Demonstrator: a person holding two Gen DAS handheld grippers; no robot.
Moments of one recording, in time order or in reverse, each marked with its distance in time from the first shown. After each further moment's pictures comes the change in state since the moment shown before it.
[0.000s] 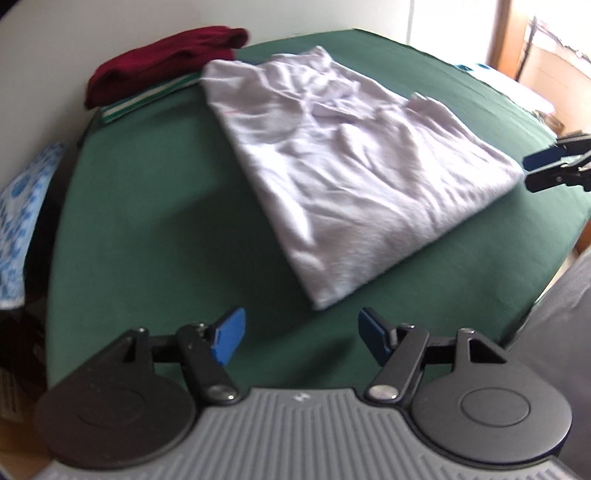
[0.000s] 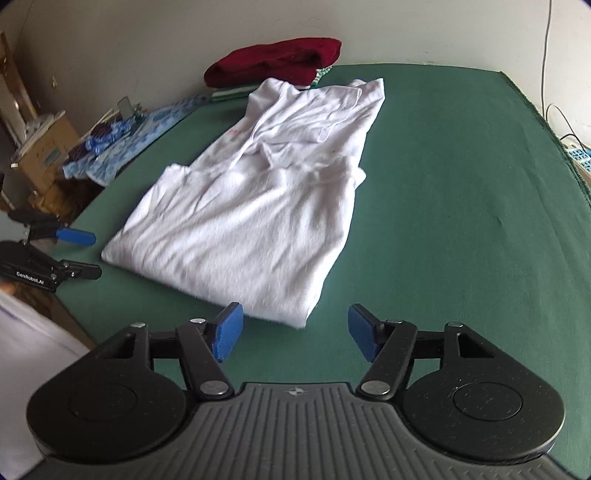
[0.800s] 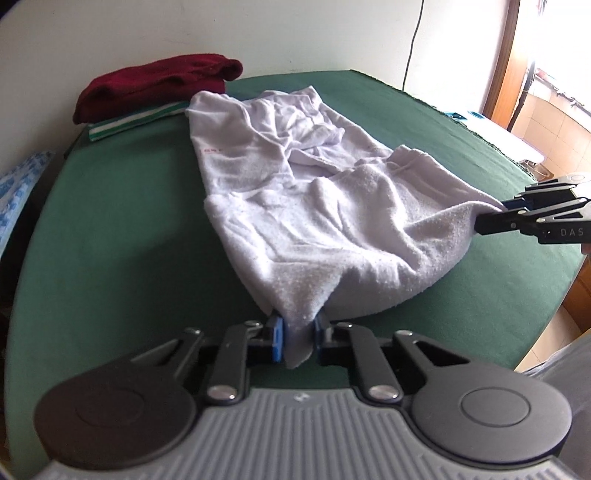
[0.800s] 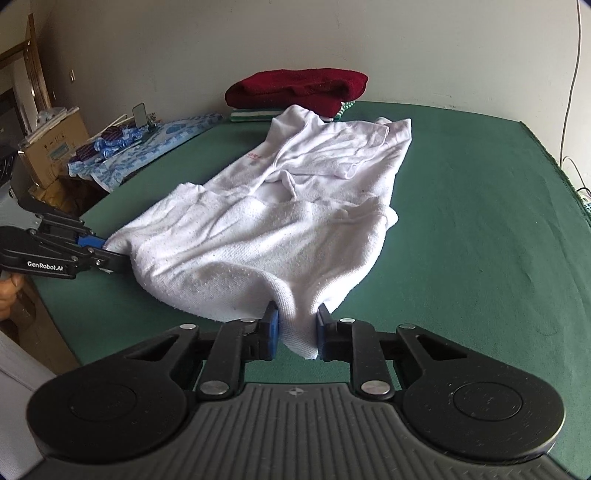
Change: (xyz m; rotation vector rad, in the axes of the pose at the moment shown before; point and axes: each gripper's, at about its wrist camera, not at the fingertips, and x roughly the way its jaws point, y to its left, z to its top) left arm 0.009 -0.010 0.020 -0.106 -0.132 -0.069; right arm 0.018 0.028 0.008 -0.087 -0.126 -0.020
